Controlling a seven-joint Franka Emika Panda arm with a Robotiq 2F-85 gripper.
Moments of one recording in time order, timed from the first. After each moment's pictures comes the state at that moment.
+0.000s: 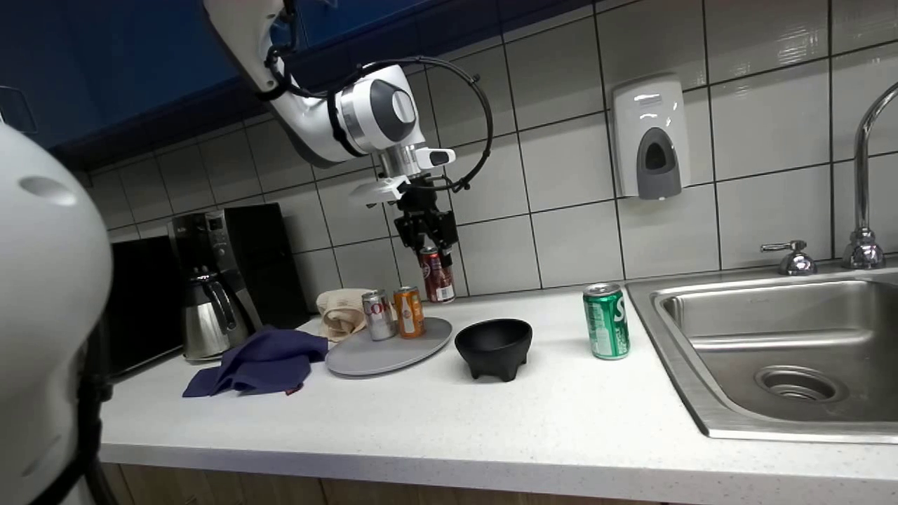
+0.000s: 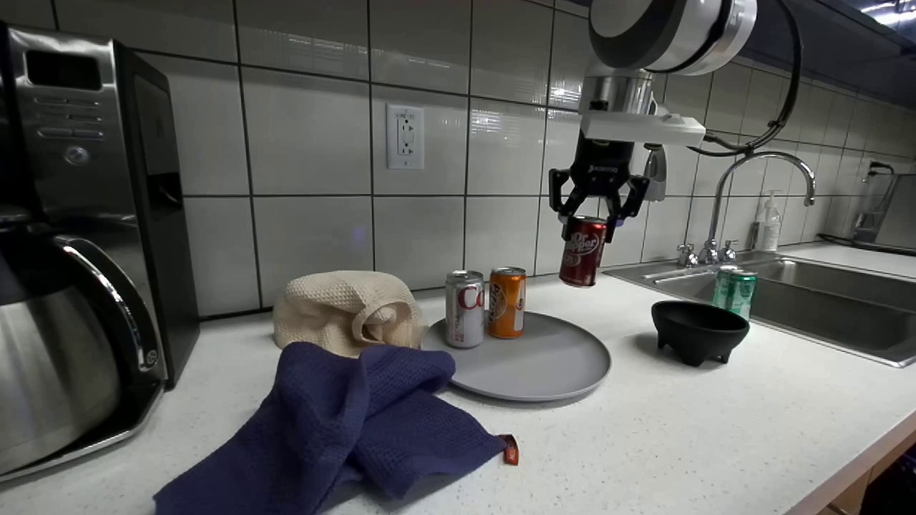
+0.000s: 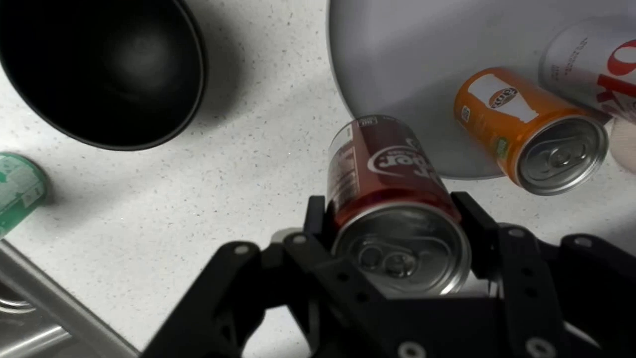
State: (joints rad) arm 0.07 0.15 -0.05 -2.10 -0.05 2.40 0.43
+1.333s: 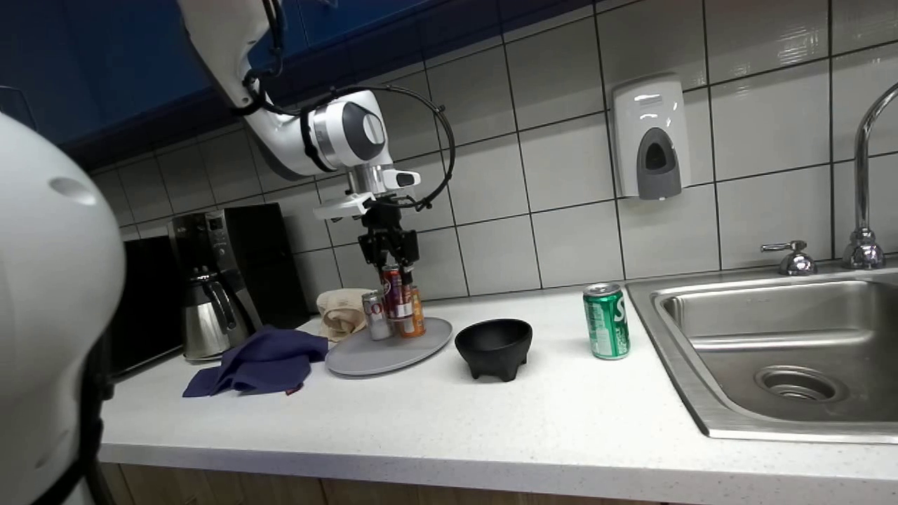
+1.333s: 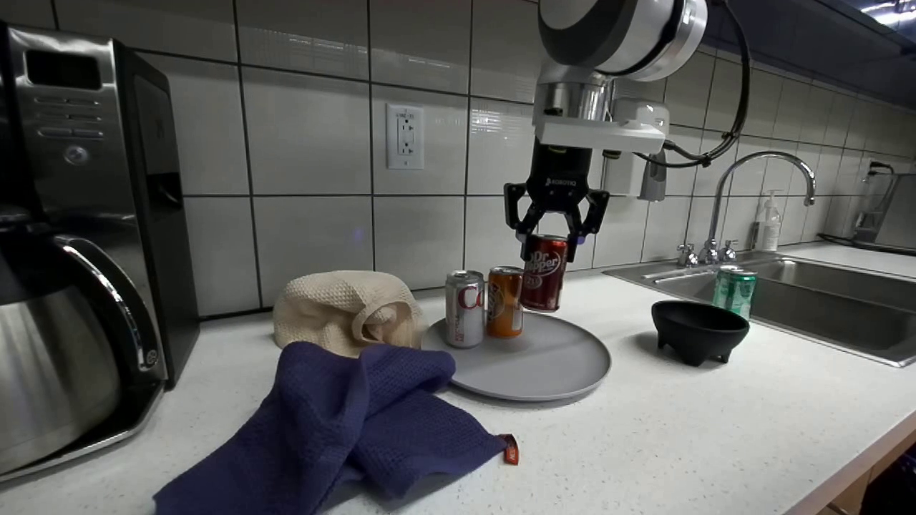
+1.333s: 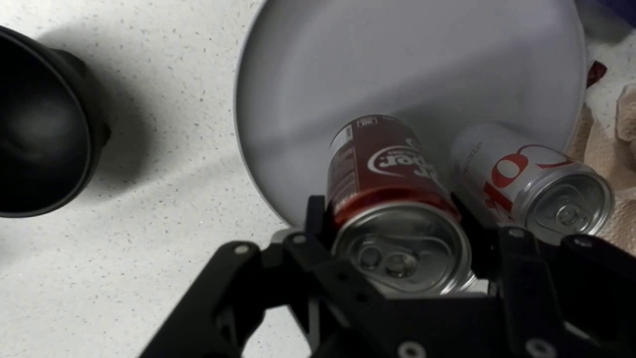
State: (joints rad) arm 0.12 0.20 0.02 -2.06 0.00 2.33 0.43
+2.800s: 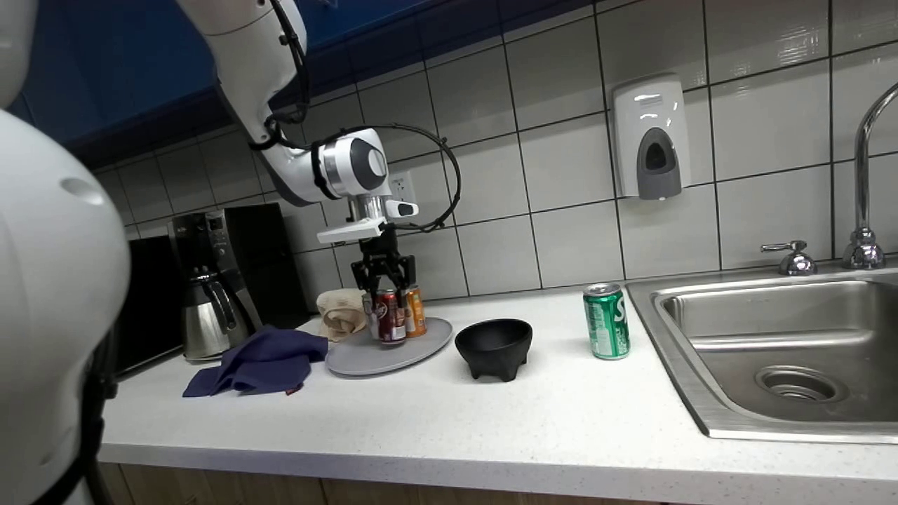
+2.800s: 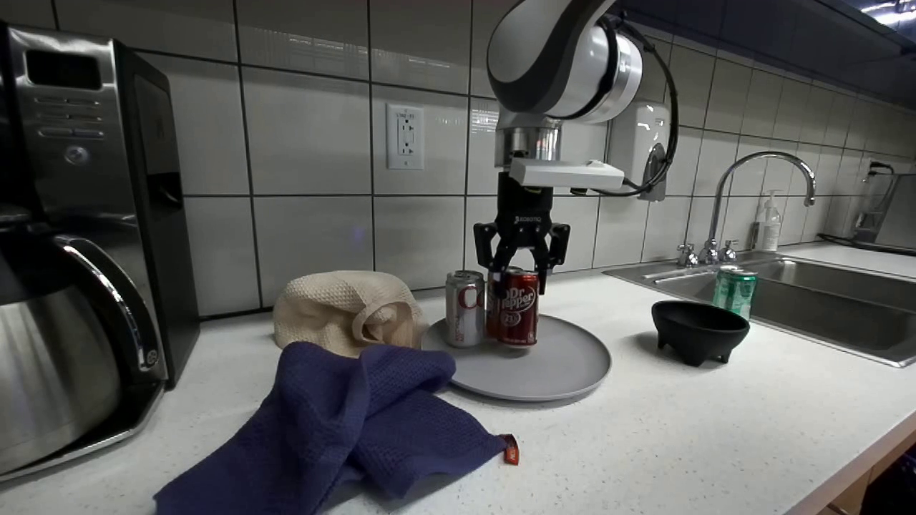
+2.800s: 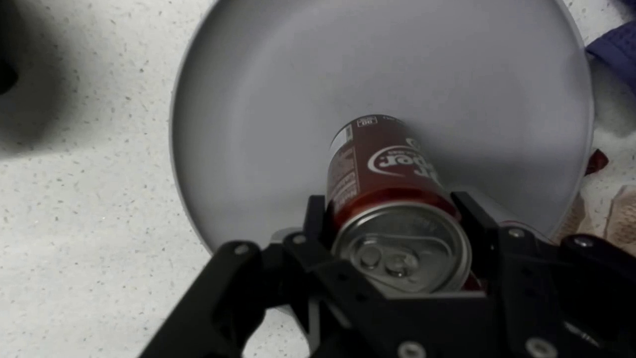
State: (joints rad) arm 0.15 0.39 0.05 -1.89 0.00 2.25 0.22
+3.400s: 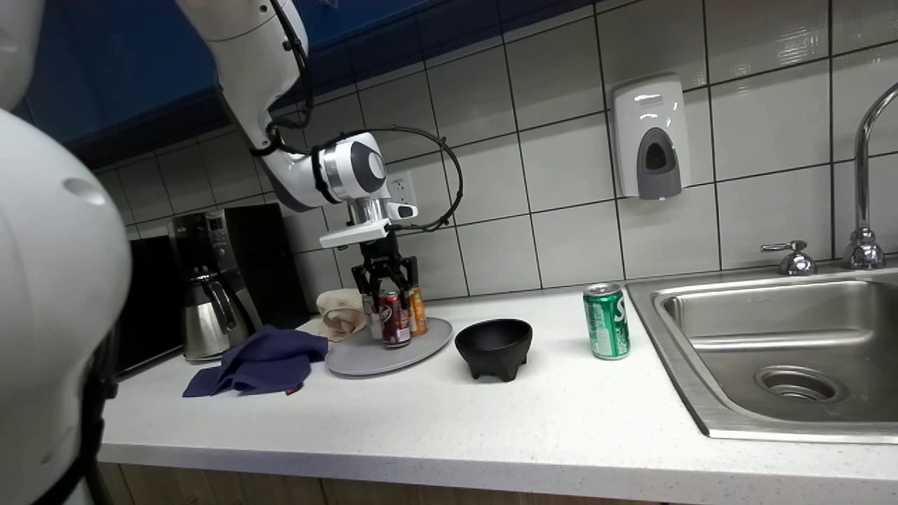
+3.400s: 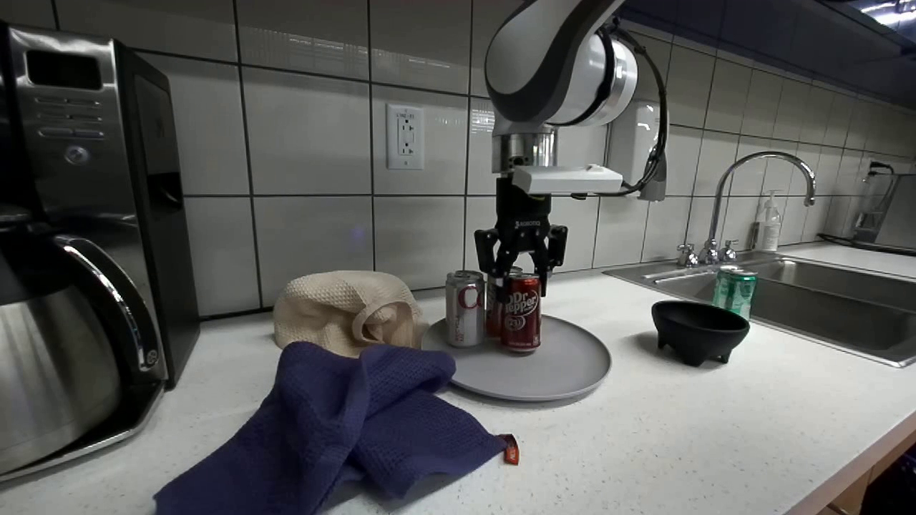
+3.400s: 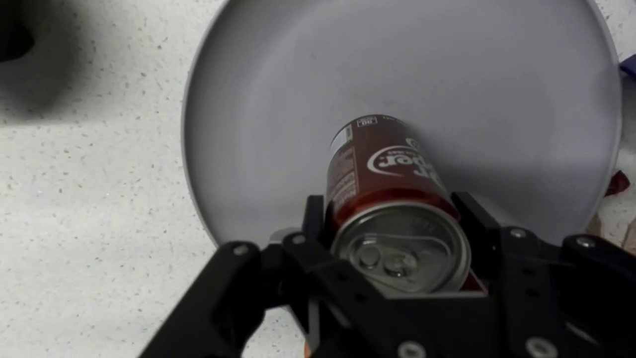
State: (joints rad) arm 0.15 0.41 0.05 -1.89 -0.05 2.25 0.17
